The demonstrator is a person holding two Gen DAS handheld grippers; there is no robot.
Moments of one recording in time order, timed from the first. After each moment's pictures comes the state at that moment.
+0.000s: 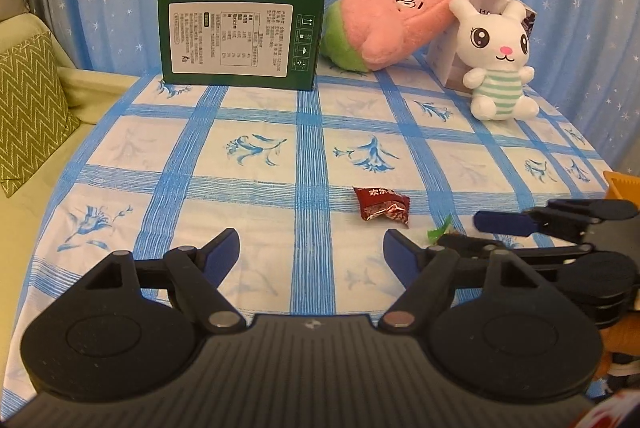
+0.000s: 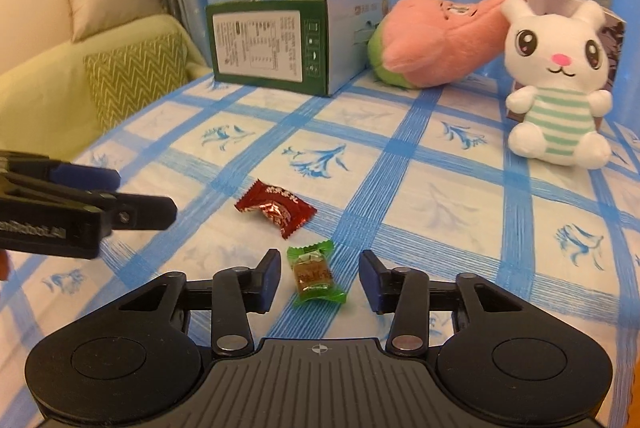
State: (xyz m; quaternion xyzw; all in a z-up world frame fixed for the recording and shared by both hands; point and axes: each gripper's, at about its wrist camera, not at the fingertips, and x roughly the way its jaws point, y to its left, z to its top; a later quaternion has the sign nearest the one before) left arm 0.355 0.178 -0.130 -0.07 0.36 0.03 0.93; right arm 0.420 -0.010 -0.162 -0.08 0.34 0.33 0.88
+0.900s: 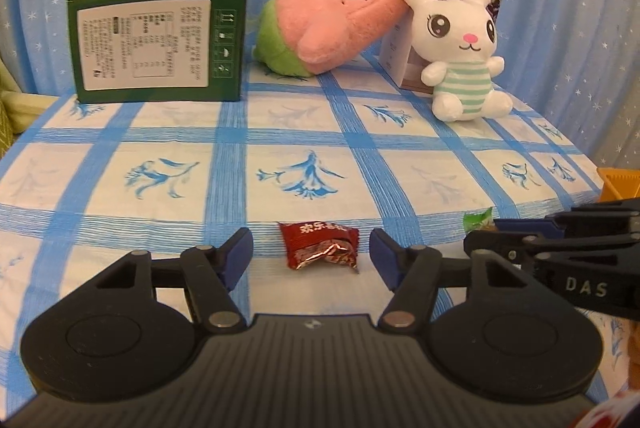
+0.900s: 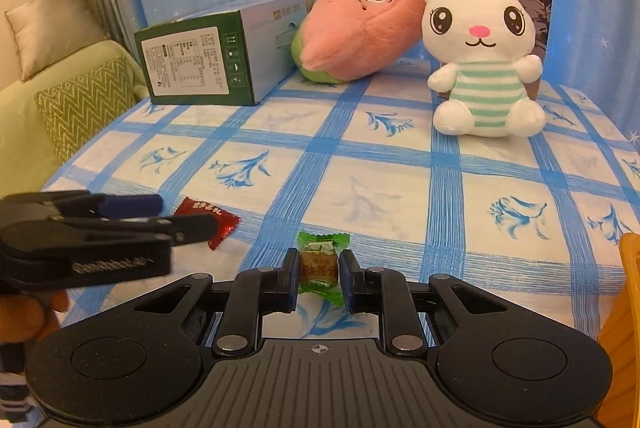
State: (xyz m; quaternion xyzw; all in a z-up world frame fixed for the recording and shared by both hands) left arm 0.411 0.145 -0.167 -0.05 0.33 -0.03 0.94; right arm 0.437 -0.049 -0.153 -0.02 0.36 0.26 0.90
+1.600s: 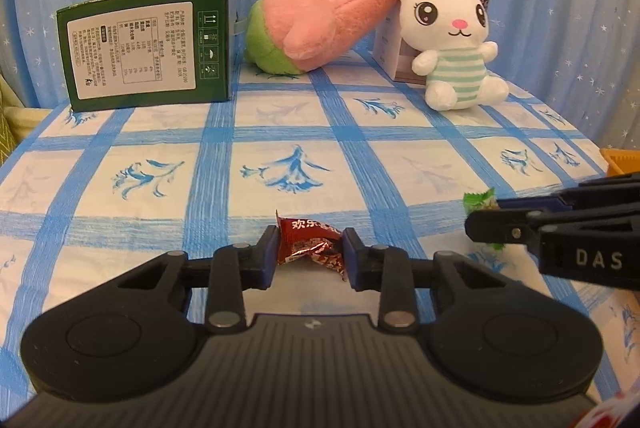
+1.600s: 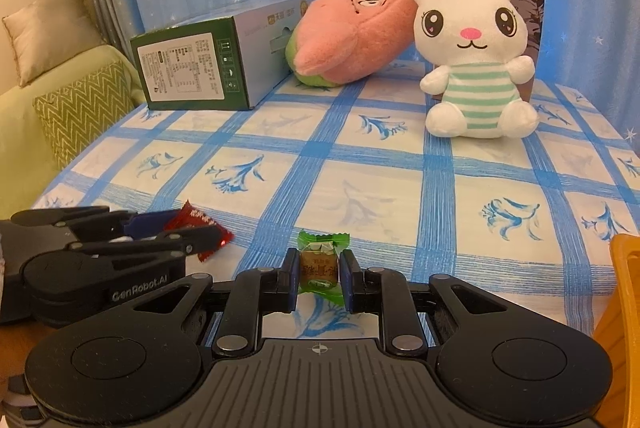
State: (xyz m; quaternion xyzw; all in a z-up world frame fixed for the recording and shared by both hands) left arm 0.407 0.127 -0.170 -0.03 0.33 -0.03 0.94; right arm 0.438 -0.055 -0.150 -0.02 0.36 0.25 0.90
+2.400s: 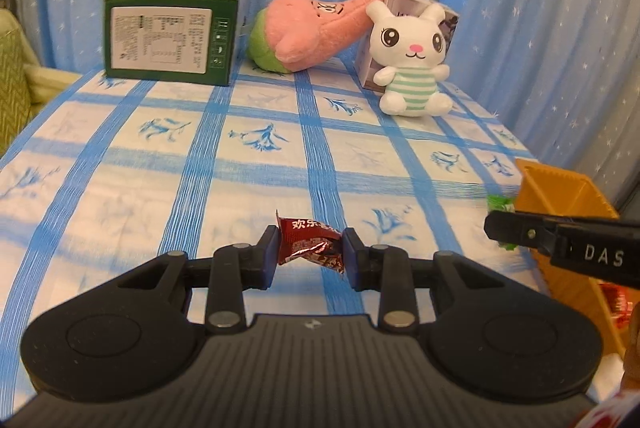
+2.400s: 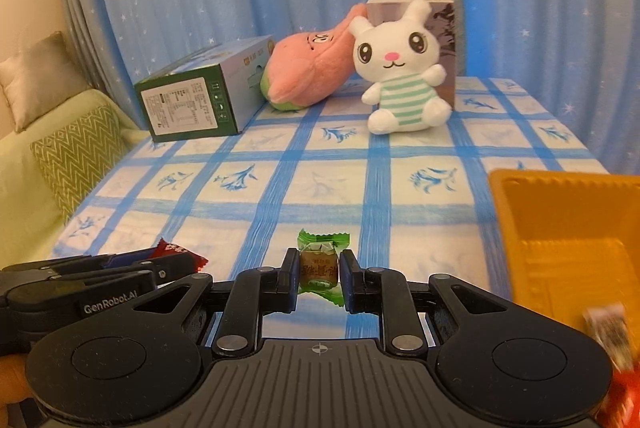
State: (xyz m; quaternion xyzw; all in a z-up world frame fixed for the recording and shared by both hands) left arm 0.305 0.097 -0.119 -0.10 0.33 -0.01 0.94; right arm 0.336 -0.112 -0.100 0.04 0.34 0.21 0.92
